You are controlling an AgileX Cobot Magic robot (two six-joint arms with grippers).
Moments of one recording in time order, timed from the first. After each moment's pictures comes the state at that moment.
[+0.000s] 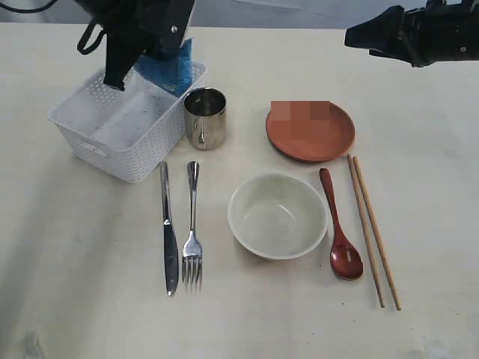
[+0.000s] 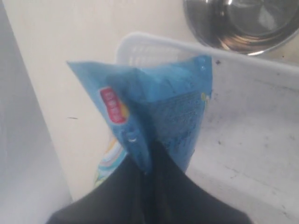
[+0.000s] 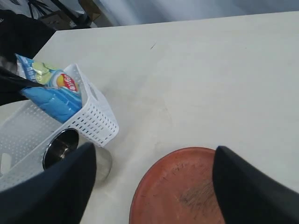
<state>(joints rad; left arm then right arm) -0.26 1.92 -1.48 -0.07 0.65 1.57 -0.13 1.83 -1.06 1.46 0.88 -1.47</state>
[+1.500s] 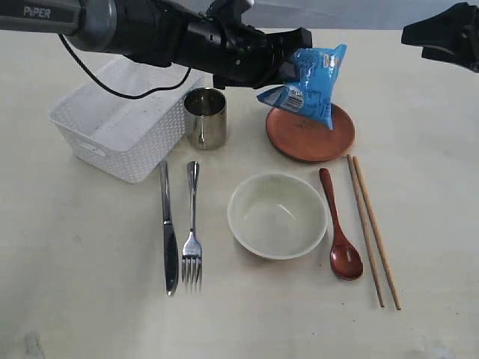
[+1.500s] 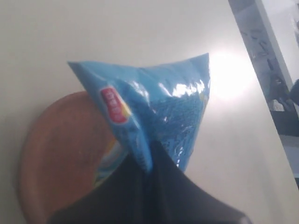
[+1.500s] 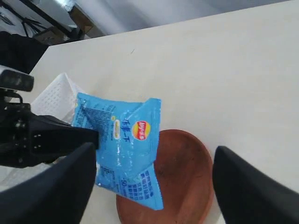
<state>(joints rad) -0.45 2.14 -1.48 -1.53 0.46 0.86 -0.34 1.80 -1.06 1.35 1.02 -1.38</state>
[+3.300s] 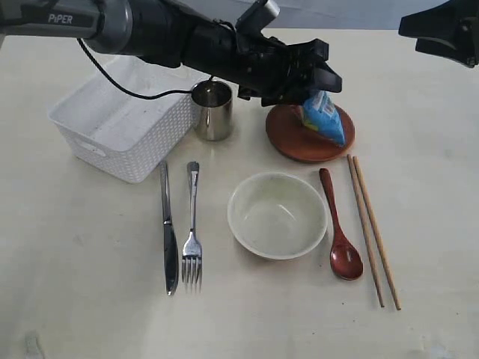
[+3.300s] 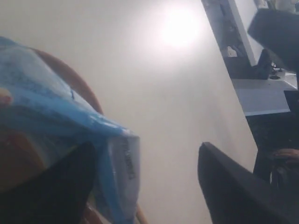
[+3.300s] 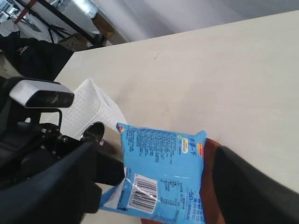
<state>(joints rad) -0.45 2.19 -1.56 -1.49 0.72 0.87 -0.34 1.80 -1.06 1.39 1.10 -1.39</state>
